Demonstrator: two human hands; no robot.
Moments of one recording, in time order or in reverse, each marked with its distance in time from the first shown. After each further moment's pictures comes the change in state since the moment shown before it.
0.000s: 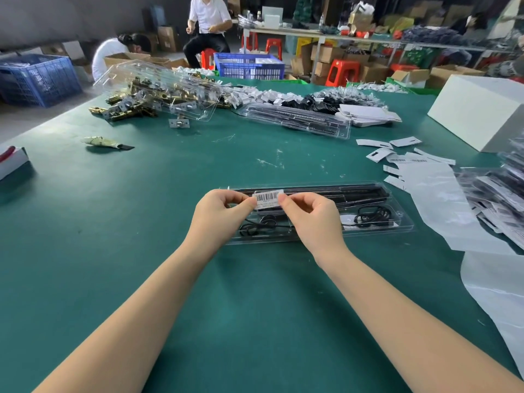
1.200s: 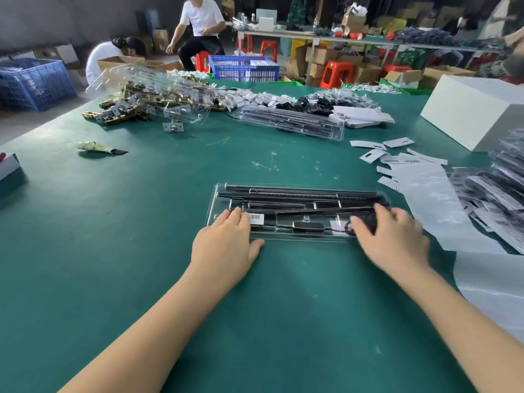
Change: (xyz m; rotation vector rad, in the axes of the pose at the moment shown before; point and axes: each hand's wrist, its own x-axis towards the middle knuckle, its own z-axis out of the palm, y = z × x) left_hand -0.023 -0.017 0.023 1.133 -0.138 0.281; right_hand 0.003 0.043 -0.113 -1.051 0.068 0.262
